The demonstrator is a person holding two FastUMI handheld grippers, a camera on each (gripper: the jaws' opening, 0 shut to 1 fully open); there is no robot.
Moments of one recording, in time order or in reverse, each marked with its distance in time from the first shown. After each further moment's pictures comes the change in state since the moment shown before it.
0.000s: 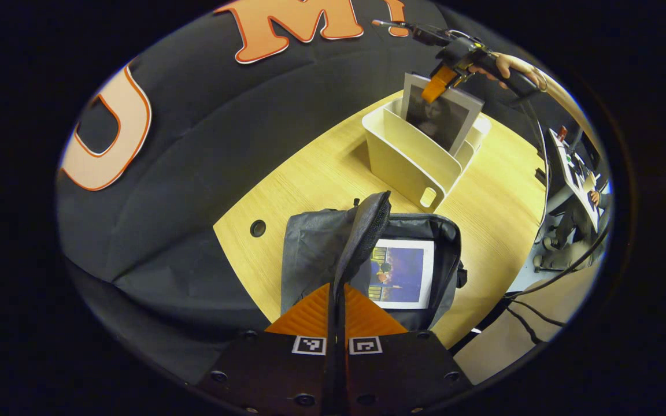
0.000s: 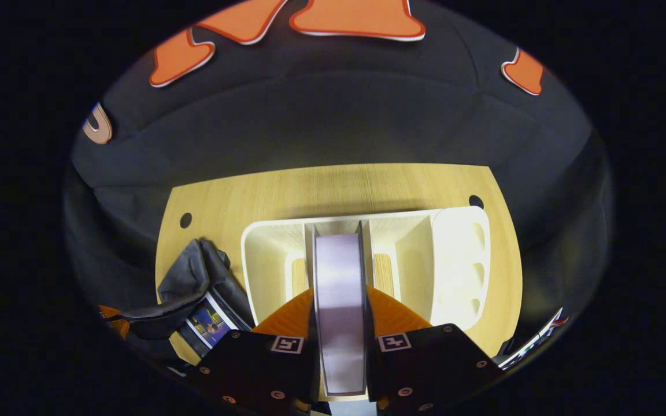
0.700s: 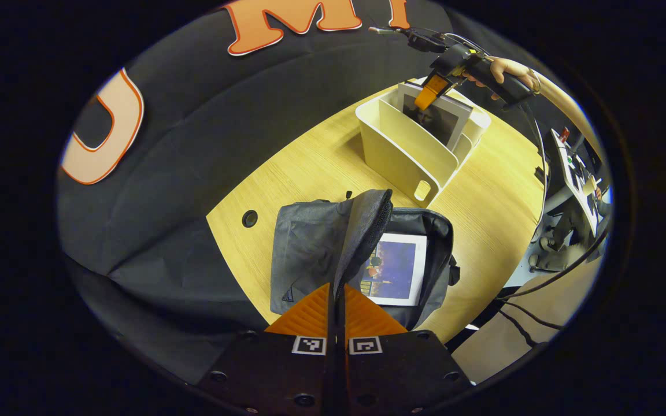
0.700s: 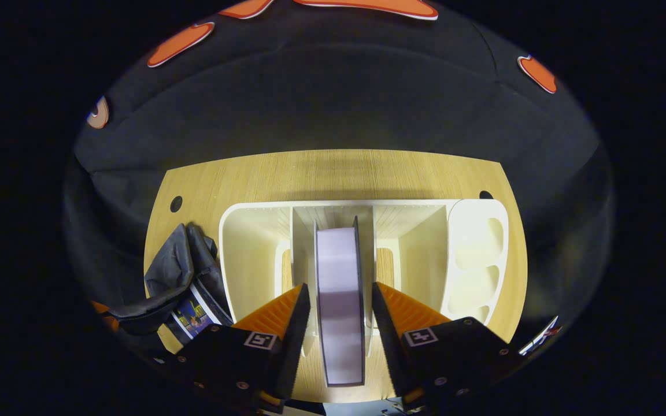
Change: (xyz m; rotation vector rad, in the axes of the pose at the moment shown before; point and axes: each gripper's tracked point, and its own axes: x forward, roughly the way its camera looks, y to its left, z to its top) left arm 0.007 -0.015 -0.004 -0.037 0.059 0.007; right arm 0.074 -0.004 -0.031 -0.040 0.112 0.009
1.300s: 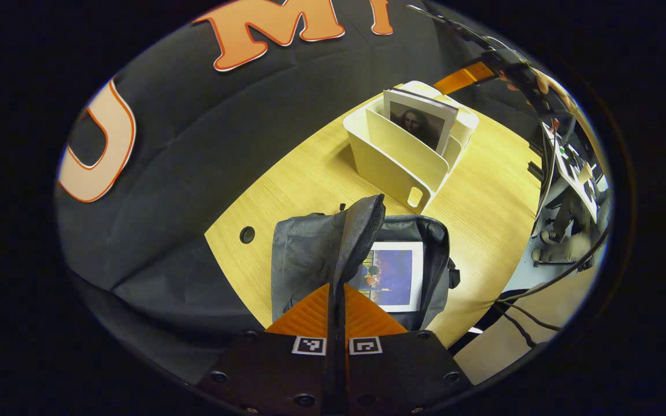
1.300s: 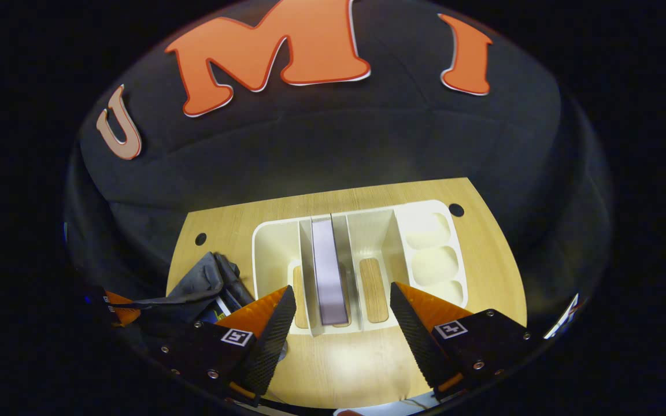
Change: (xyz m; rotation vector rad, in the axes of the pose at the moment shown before) left arm -0.001 -0.010 0.008 0.056 -0.051 -0.013; right arm -0.091 -0.007 -0.010 0.033 -0.262 0.007
